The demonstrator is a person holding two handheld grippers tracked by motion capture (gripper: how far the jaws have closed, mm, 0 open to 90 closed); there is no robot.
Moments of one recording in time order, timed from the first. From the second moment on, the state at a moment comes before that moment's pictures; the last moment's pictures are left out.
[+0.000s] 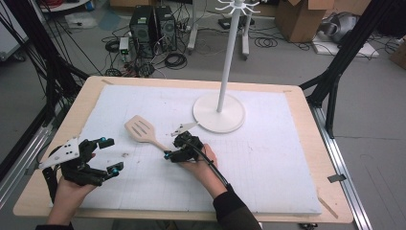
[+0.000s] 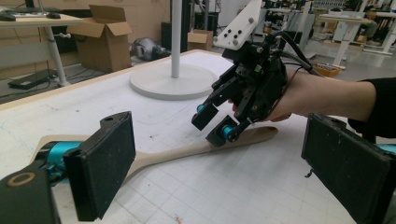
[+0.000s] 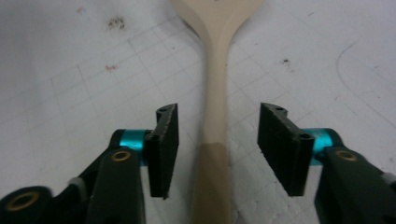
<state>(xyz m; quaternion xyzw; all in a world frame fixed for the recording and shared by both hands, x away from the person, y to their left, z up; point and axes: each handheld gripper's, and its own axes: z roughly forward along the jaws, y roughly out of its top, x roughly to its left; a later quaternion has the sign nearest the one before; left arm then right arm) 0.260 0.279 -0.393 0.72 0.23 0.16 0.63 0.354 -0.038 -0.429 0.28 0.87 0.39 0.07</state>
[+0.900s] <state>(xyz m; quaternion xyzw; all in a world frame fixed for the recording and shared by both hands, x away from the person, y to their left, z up) 0.260 0.278 -0.395 0.73 0.23 0.16 0.63 0.363 -0.018 -0.422 0.26 0.93 0.27 0.05</state>
